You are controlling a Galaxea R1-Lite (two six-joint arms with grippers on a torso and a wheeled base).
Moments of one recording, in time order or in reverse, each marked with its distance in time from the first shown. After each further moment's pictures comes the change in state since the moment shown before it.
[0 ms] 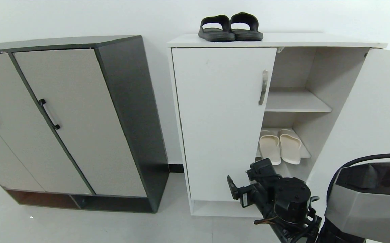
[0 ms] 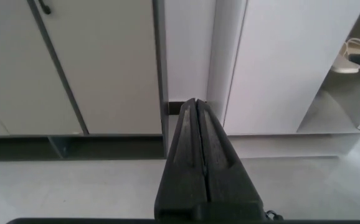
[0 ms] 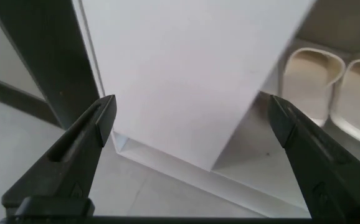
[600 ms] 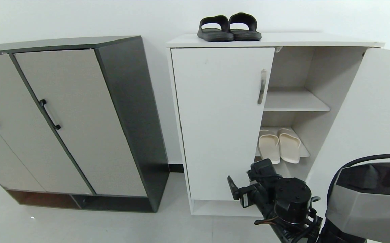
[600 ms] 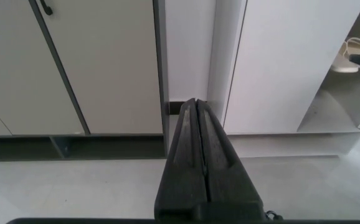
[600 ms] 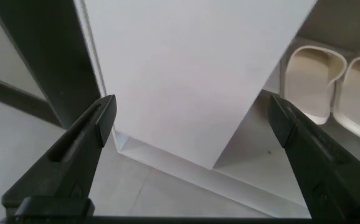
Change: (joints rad) left arm 0.000 0.000 0.000 0.000 0.000 -0.001; right arm 0.005 0.000 0.004 0.000 -0.002 0.000
